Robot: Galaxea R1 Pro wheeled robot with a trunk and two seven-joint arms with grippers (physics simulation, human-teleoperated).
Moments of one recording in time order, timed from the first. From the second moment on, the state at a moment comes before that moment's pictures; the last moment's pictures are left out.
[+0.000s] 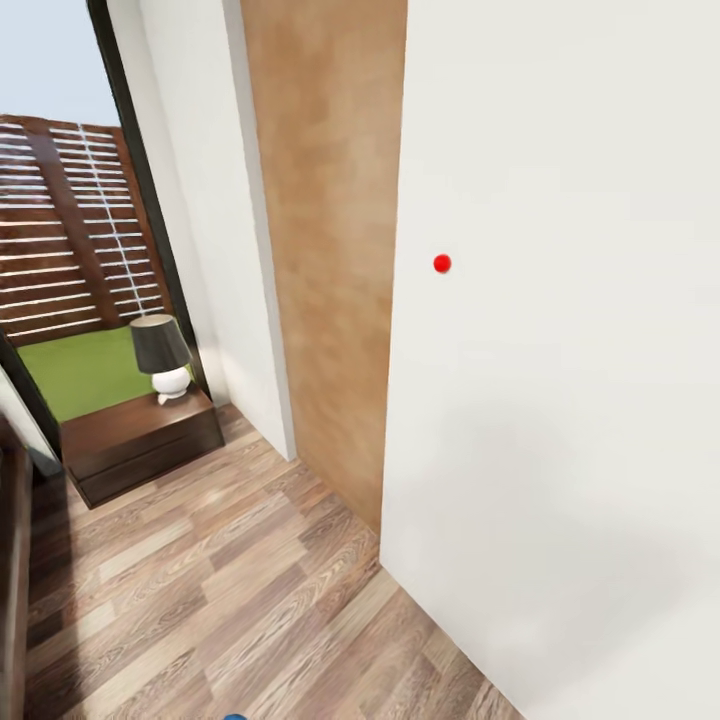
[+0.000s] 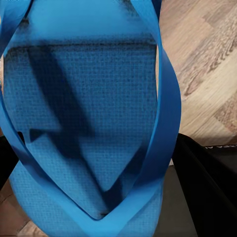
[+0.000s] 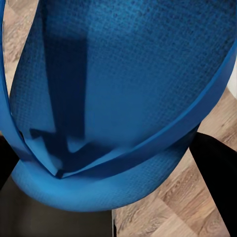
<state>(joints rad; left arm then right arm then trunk) -0.23 -0.04 -0.27 -0.11 0.13 -0.16 0.18 -0.26 -0.03 0.06 0.01 -0.03 -0.20 -0.08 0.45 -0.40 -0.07</state>
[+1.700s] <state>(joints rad) -0.23 -0.04 -0.27 -0.11 0.13 -0.16 0.18 -0.26 -0.03 0.06 0.01 -0.03 -0.20 -0.08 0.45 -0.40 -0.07</state>
